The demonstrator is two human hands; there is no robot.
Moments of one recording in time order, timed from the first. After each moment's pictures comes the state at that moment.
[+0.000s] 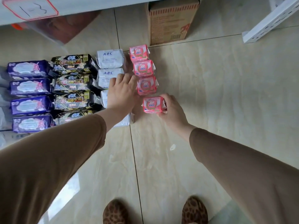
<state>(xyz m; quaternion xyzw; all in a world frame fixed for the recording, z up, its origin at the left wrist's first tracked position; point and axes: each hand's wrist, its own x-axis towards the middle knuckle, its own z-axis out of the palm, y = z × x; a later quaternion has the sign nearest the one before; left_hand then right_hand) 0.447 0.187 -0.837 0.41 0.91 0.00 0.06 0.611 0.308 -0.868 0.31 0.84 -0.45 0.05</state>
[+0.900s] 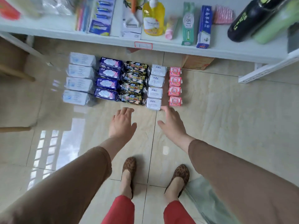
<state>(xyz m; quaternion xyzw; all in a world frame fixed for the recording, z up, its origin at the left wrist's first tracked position) 0.563 -0.037 -0.572 0.17 0.96 0.09 0.22 0.636 0.157 -0.577 0.22 0.89 -0.36 0.17</state>
